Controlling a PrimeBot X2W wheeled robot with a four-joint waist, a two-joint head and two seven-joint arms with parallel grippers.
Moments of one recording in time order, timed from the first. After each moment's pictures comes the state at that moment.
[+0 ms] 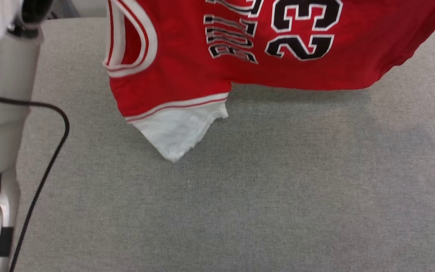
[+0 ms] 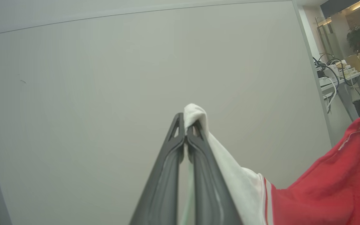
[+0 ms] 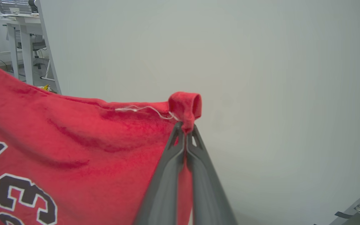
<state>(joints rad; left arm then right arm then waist) -1.24 0.39 -0.36 0.16 -0.47 -0.13 -0.04 -1.00 -0.67 0.25 0.11 0.72 0.13 0.34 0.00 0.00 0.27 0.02</state>
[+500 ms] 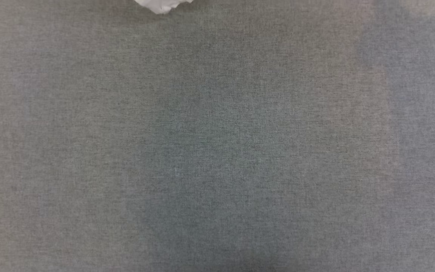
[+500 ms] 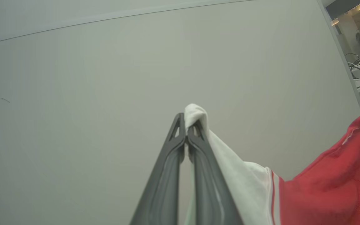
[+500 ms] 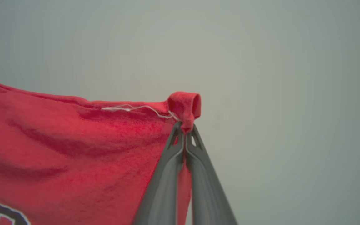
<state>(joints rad) -1.78 0.39 -0.43 0.38 -0.47 -0.13 -0.05 -1.58 -0.60 0.29 0.43 0.56 0.13 0.24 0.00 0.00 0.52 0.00</state>
